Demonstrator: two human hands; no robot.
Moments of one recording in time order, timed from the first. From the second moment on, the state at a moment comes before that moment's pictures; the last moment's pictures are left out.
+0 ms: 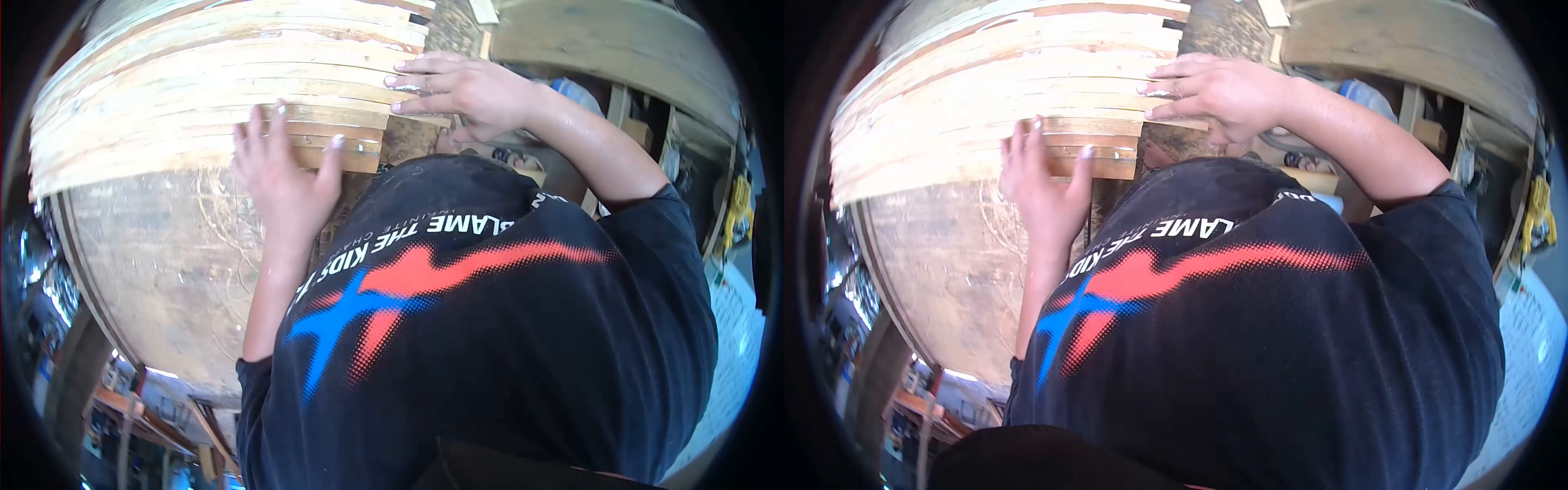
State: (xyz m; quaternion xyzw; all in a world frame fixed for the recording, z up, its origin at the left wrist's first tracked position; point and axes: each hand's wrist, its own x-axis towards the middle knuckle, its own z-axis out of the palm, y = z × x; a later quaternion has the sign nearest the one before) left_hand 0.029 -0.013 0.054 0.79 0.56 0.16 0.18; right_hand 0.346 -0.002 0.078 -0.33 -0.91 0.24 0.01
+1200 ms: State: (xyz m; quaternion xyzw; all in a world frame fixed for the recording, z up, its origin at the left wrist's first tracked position) left_hand 0.113 -0.012 0.020 0.60 0.80 0.01 0.02; right_hand 0.358 0.043 0.038 -0.04 -0.99 0.09 0.08
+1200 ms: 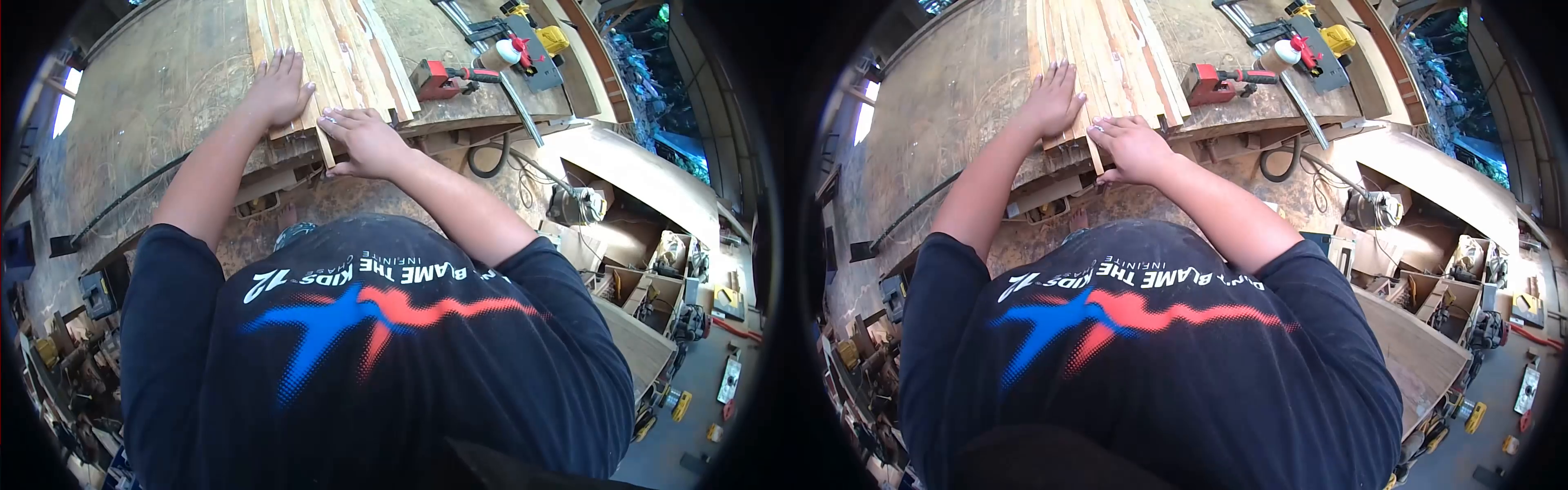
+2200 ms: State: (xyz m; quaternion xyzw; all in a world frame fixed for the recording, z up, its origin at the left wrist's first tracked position) left_hand 0.111 -0.009 0.014 0.59 0.80 -0.01 0.01; right_hand 0.340 0.018 0.039 -0.18 -0.96 0.15 0.14
